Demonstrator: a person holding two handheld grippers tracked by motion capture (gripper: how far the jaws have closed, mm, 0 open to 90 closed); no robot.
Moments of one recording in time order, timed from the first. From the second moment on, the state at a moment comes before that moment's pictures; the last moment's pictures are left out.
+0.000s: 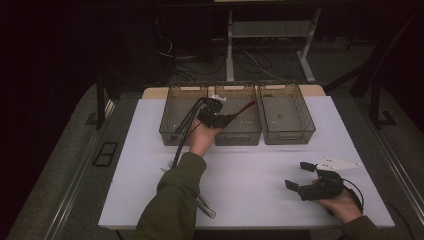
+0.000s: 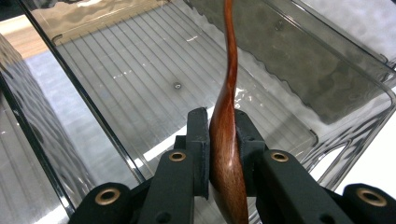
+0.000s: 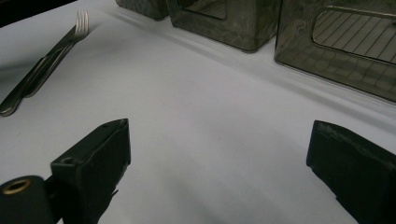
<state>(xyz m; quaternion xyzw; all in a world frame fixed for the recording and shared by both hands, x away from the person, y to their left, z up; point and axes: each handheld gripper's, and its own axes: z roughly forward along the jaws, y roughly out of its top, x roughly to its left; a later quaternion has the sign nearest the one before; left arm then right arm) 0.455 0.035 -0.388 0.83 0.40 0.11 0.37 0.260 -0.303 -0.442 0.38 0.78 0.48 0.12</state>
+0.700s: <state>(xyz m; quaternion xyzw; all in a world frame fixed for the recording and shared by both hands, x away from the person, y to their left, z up) 0.428 0.047 -0.362 0.84 0.32 0.10 0.43 0.260 -0.302 -0.443 0.39 0.78 0.48 0.12</state>
